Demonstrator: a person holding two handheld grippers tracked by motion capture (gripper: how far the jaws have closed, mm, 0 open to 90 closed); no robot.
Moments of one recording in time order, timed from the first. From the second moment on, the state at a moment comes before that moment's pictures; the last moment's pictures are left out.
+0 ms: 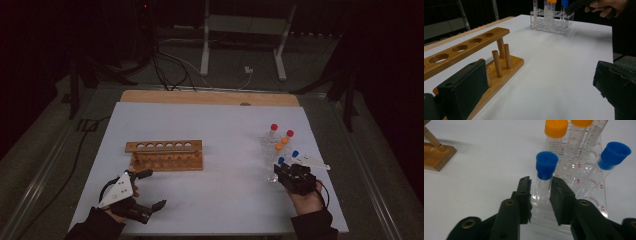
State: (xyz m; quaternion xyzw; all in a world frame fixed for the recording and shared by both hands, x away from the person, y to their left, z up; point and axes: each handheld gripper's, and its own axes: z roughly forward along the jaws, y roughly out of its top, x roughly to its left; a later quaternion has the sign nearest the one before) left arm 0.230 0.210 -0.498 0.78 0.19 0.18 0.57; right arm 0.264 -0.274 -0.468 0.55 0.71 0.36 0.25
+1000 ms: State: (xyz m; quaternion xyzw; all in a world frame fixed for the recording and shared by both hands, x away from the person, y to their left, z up) left arm 0.230 0.211 -0.498 0.78 0.20 0.18 0.57; right arm 0.252 -0.269 -0.441 0.52 0.71 0.37 0.31
